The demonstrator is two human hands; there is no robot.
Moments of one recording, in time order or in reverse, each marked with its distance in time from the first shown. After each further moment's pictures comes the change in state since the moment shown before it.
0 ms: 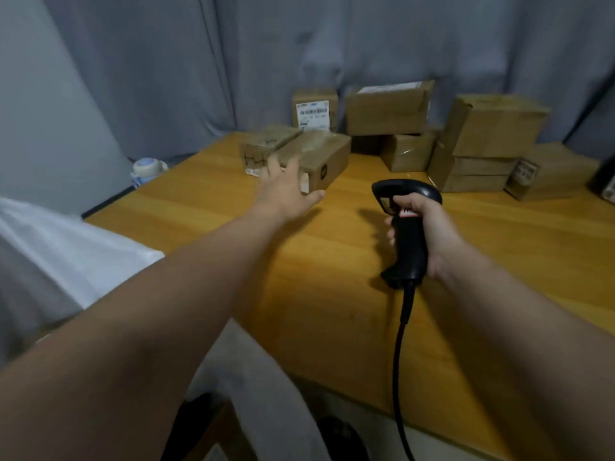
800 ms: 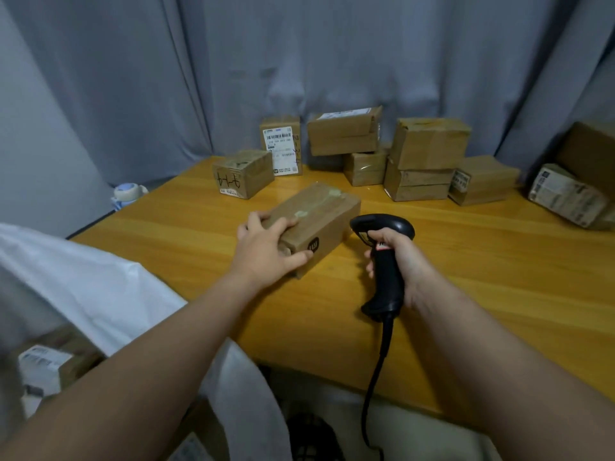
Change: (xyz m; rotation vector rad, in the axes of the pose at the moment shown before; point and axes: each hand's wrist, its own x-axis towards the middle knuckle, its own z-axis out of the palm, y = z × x) left_hand -0.098 0.025 0.012 -0.104 -0.016 0.094; right_hand -0.045 0.011 -0.041 -0.036 0.046 0.039
